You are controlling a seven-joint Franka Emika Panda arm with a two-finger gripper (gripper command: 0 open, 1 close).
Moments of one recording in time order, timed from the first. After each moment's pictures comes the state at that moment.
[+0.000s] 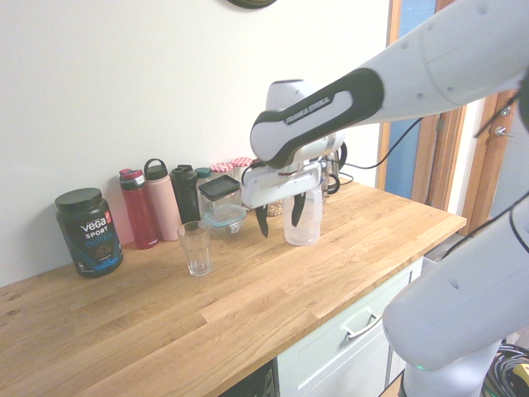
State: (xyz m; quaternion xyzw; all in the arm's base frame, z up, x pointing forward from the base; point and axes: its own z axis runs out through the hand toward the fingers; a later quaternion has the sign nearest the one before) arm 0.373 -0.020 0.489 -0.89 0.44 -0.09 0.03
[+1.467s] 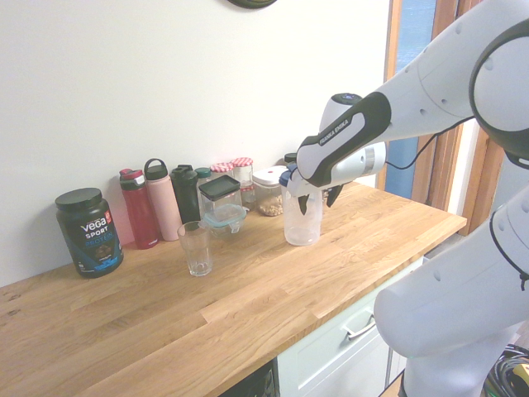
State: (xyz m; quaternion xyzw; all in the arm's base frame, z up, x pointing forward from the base) arm 0.379 -0.140 0.444 -0.84 0.48 -0.24 0.03
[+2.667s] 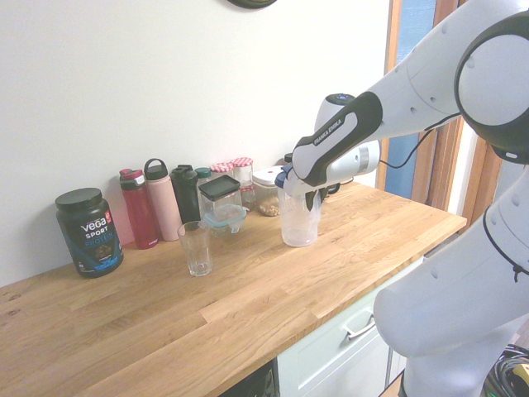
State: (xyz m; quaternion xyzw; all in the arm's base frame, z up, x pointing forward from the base) arm 0.388 -0.141 0.445 -0.85 0.48 -0.24 0.03
